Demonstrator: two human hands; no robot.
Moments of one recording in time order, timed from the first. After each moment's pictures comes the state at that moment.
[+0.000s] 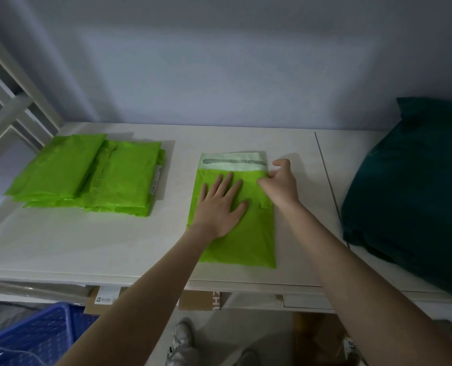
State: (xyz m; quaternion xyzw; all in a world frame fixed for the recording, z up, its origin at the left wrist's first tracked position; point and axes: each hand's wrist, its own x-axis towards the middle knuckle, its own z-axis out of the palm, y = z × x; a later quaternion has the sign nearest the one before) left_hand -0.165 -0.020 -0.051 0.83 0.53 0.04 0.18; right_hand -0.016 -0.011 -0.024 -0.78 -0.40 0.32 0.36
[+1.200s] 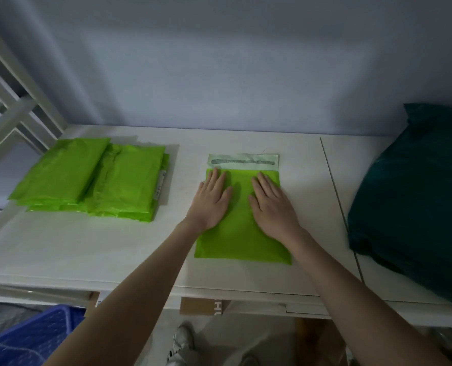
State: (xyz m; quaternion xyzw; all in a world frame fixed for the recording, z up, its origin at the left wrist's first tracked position) left_hand -0.181 0.010 -0.047 0.77 0.55 0.11 0.30; right_hand -0.025 -0.033 -0.053 -0.70 -0.70 0.13 0.09
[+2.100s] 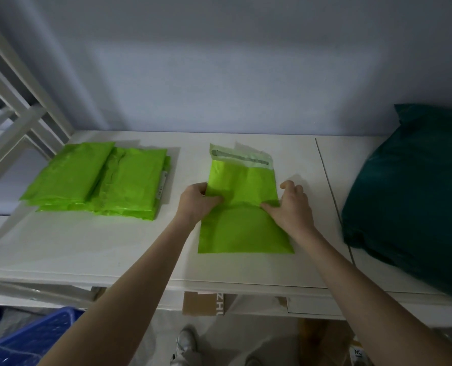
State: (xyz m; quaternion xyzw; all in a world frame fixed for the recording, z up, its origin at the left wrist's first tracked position) left_hand -0.199 -0.006 -0.015 0.57 0.64 0.26 0.45; right_hand -0.004 -0.056 -0.032 -0.80 -0.53 0.18 0.21
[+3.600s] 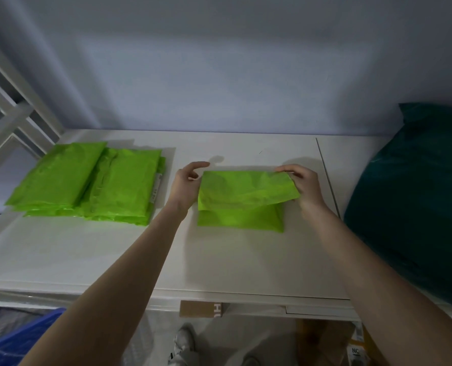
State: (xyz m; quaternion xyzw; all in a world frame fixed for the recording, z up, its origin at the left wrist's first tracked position) left_hand -0.204 0.037 -0.025 0.53 0.58 0.38 0.49; right_hand 0.025 -0.012 -0.020 -0.66 -0.36 0.39 0.53
